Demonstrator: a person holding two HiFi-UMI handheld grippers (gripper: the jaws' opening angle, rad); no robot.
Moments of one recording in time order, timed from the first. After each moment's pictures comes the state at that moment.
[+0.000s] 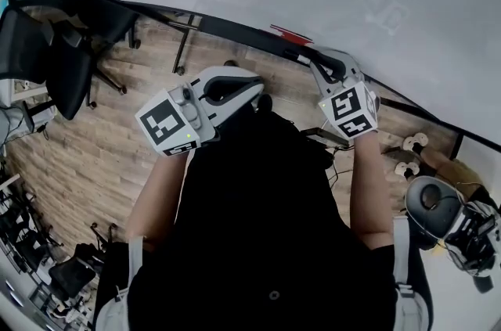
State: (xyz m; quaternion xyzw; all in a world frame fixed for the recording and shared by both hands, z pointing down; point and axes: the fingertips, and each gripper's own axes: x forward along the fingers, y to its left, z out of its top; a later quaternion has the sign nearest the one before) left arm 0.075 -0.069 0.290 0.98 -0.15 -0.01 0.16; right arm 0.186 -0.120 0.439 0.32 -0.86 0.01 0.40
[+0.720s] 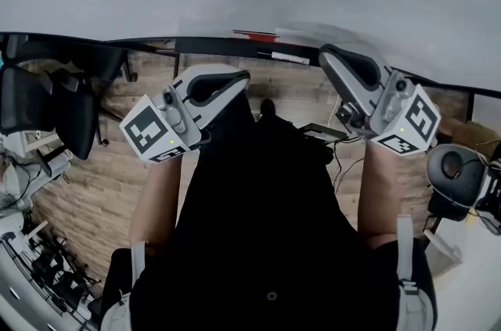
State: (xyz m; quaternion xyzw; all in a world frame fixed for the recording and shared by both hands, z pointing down) left arm 0.116 -0.075 0.251 0.99 -0.09 -0.02 0.11; right arm 0.224 -0.080 0.218 0.30 -0.94 0.11 -0.12
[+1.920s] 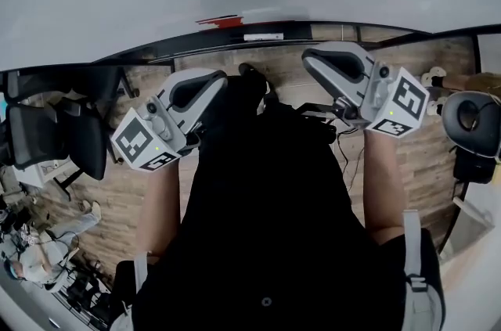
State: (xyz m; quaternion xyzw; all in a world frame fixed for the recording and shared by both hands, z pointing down) left arm 0.142 -0.031 0.256 0.99 -0.07 -0.01 0.13; right arm 0.263 -0.007 0.259 0.30 -0.93 0.14 -0.13
